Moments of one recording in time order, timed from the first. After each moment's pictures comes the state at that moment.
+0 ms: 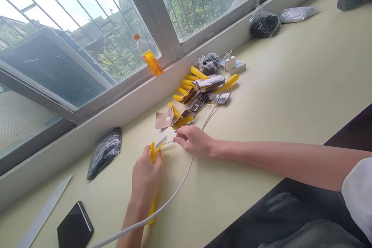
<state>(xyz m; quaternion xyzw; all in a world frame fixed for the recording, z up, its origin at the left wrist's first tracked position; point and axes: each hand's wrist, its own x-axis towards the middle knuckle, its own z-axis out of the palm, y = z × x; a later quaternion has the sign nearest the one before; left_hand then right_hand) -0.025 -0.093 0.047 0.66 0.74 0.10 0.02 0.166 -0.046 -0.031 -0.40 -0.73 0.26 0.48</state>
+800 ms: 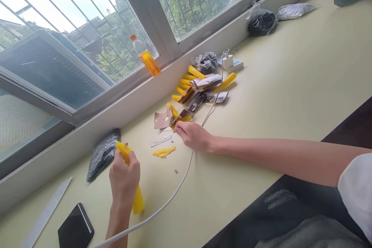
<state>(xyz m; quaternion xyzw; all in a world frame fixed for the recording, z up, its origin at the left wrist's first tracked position) -0.072 -0.078 0.061 0.59 0.74 0.31 -0.01 0.173 -0.042 -0.020 -0.46 -0.70 0.30 0.46</state>
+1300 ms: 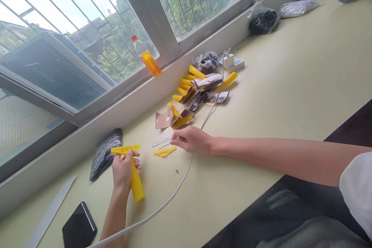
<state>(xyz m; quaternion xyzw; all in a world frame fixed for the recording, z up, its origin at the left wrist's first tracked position) -0.106 -0.047 0.044 0.51 0.64 0.49 0.31 0.173 -0.047 -0.020 -0.35 -0.75 0.31 0.47</state>
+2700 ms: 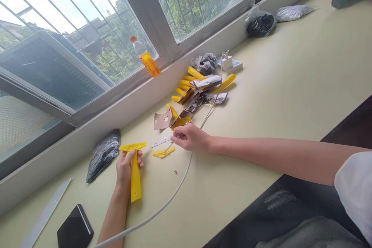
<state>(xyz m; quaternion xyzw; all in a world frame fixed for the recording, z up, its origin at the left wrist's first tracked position) -0.114 -0.035 0.031 0.51 0.58 0.47 0.42 0.172 -0.040 -0.025 -0.33 -0.71 0.34 0.52</state>
